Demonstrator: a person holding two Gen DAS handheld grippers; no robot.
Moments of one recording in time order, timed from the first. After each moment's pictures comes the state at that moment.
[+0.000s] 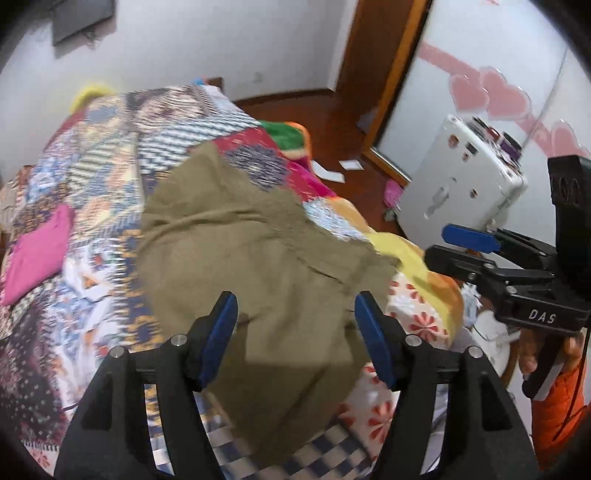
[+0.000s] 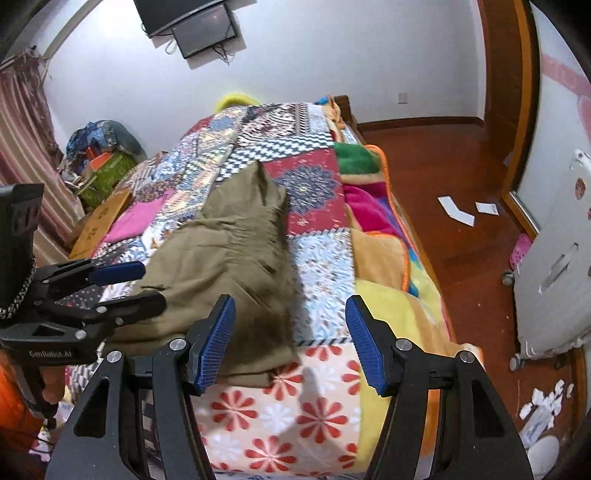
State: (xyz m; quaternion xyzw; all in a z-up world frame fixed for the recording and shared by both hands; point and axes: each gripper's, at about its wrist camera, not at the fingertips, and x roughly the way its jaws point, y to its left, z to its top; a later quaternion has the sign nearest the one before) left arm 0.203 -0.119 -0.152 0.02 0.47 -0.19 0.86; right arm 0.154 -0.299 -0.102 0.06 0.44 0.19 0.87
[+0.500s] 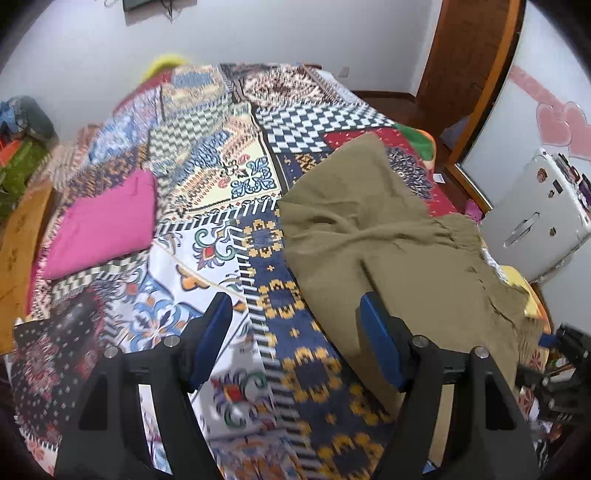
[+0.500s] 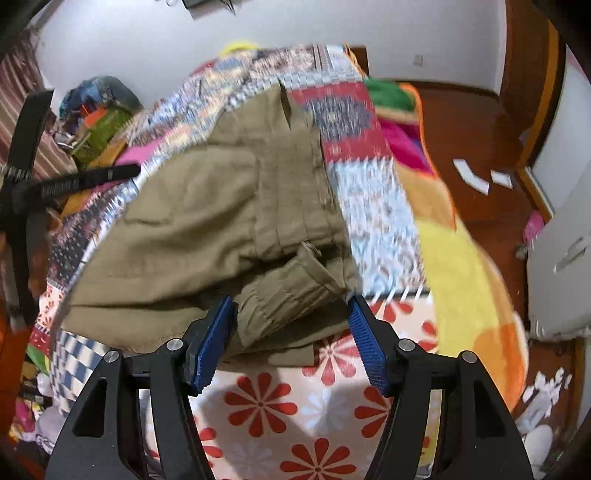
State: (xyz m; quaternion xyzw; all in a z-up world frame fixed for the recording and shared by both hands) left arm 0.284 -0.007 -0.199 0.00 0.49 -0.07 0.87; right arm 0.158 -0.247 -0.176 0.03 0.53 0.19 0.83
